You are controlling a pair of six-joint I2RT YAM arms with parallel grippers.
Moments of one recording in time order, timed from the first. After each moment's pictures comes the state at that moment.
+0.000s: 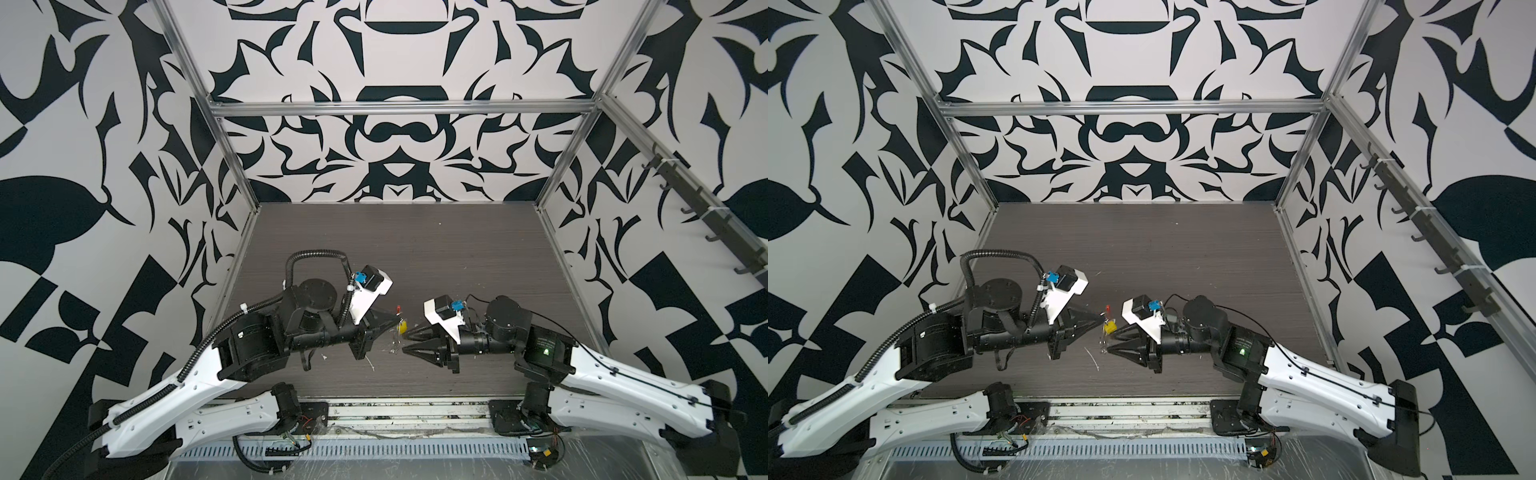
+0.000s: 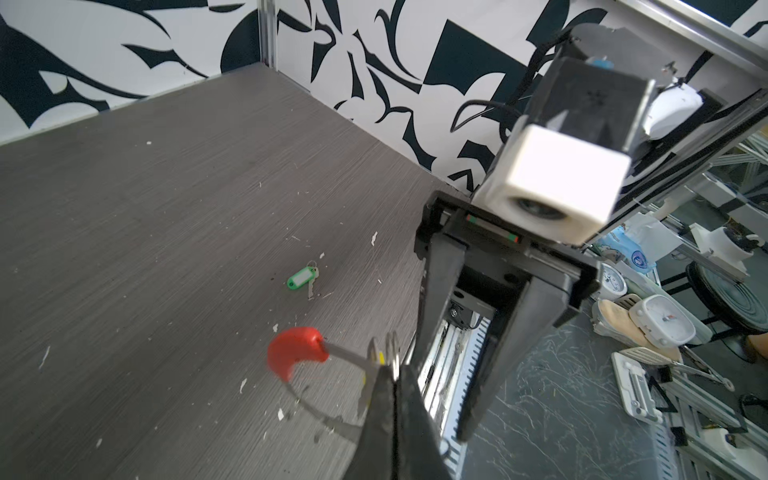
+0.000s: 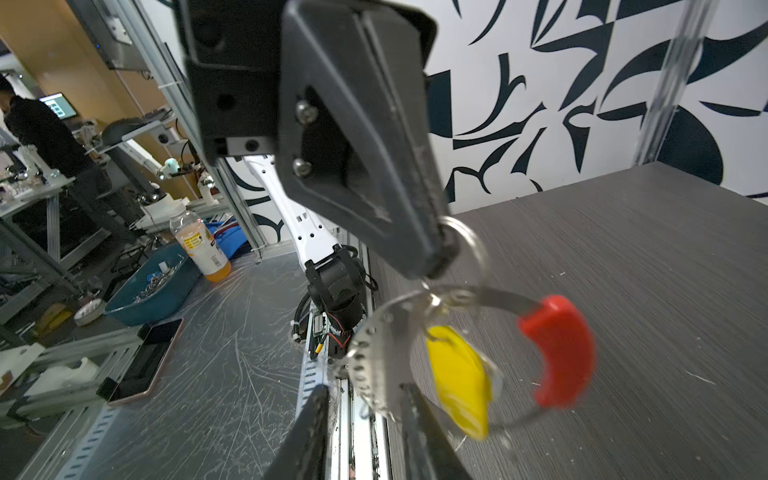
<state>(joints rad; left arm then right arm) -1.13 0.82 1.11 -0.67 0.15 -0.26 1.09 0.87 0.74 -0.04 -0.48 0.15</state>
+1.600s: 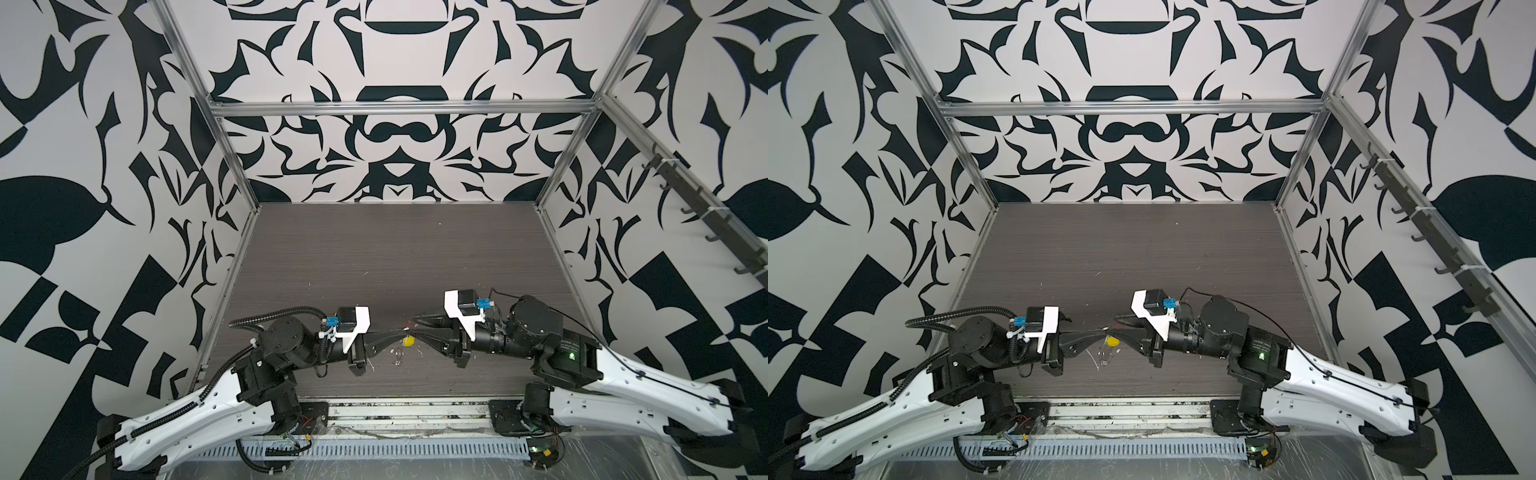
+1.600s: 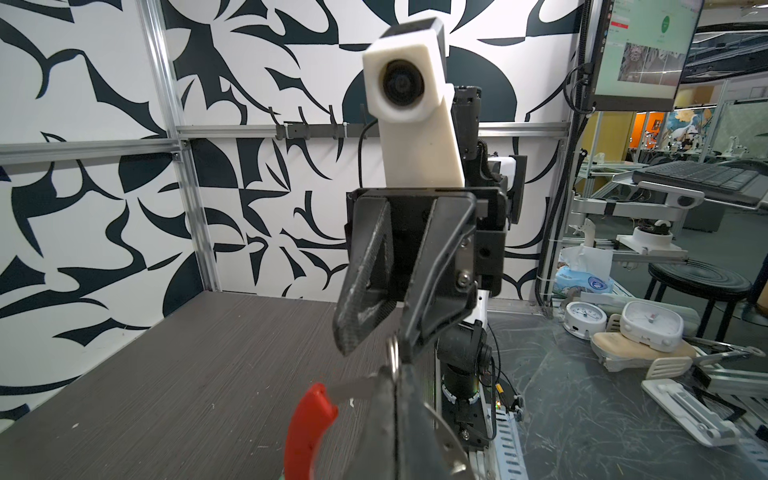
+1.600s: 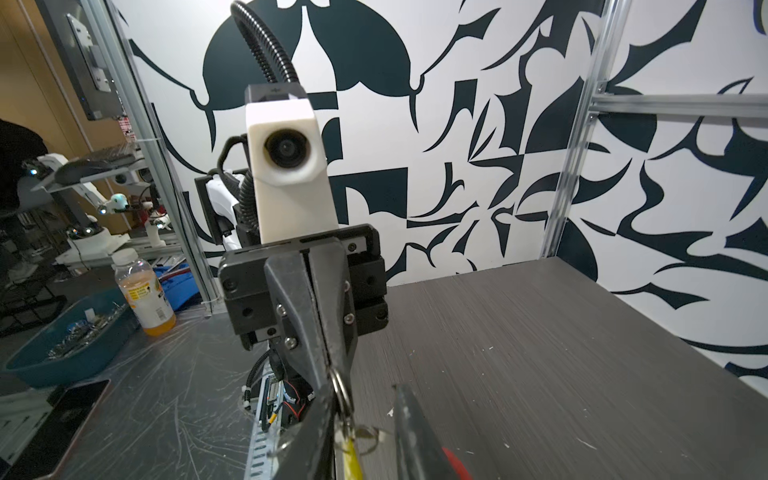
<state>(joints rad) -1.13 0.58 0.62 0.13 0.36 -0.05 1.17 0.81 0.87 -0.06 -0.25 0.07</state>
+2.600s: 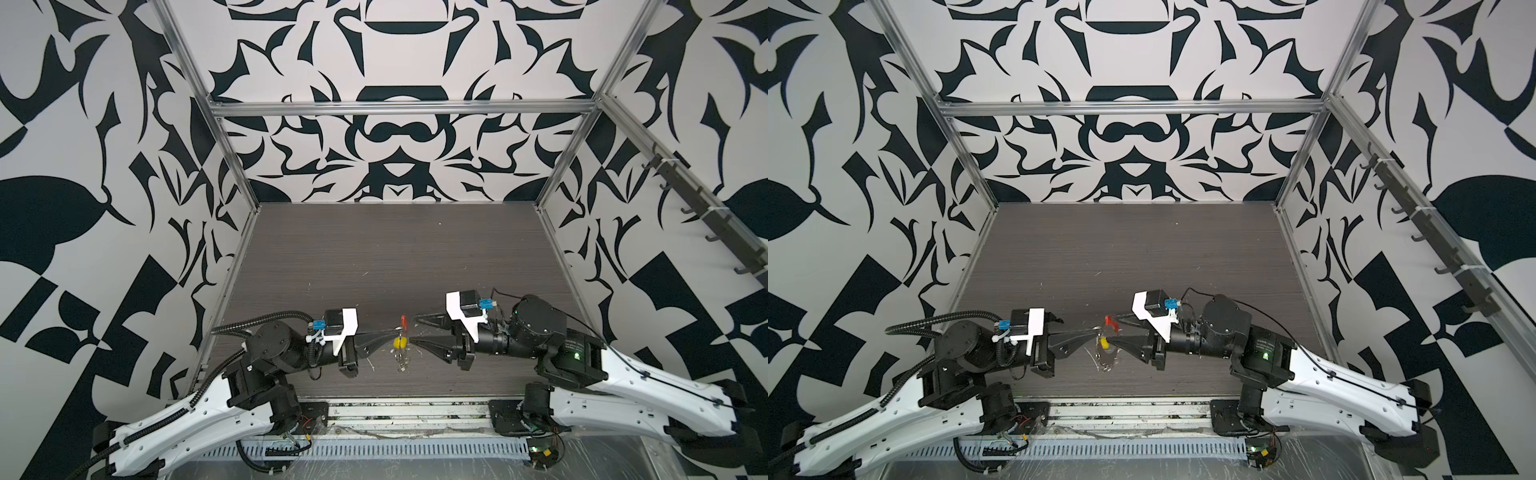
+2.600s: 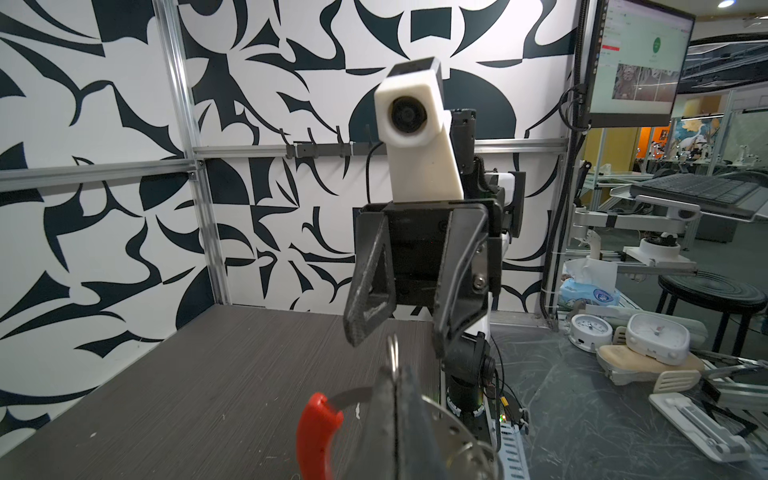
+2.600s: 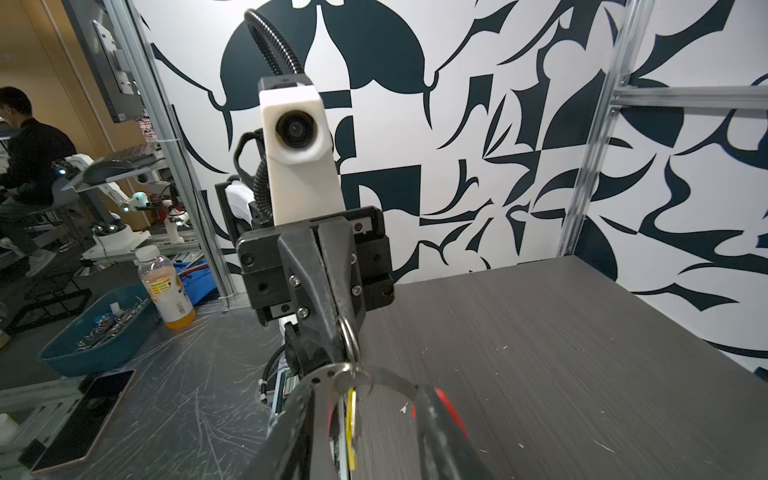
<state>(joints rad) -1.13 0.52 0.62 0.12 0.34 -0.04 1.17 0.80 0.89 -0.10 -0.29 0.08</state>
